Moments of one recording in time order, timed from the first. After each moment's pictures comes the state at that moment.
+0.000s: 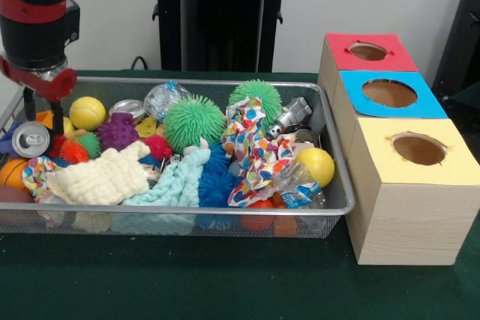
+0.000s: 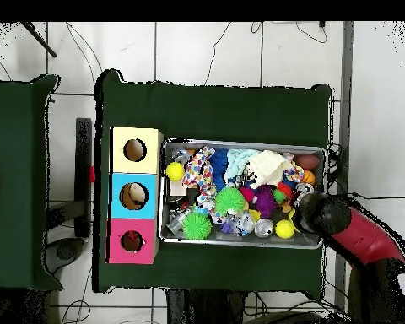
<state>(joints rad) -0.62 -0.44 -0.14 1.55 -0.06 0.40 1.65</state>
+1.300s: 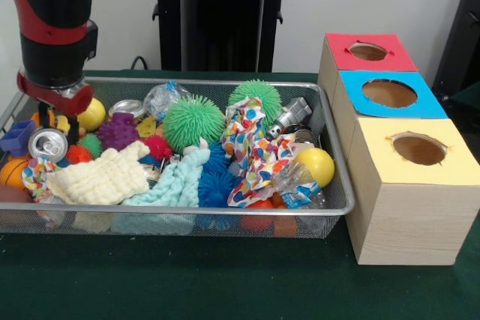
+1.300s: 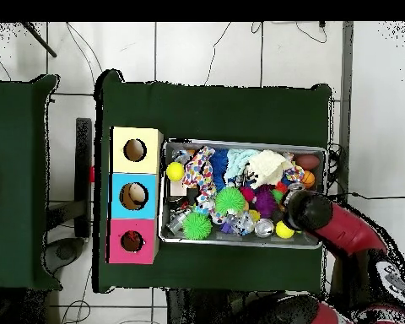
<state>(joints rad) -0.54 -0.40 -0.20 1.54 -0.04 0.37 1.66</state>
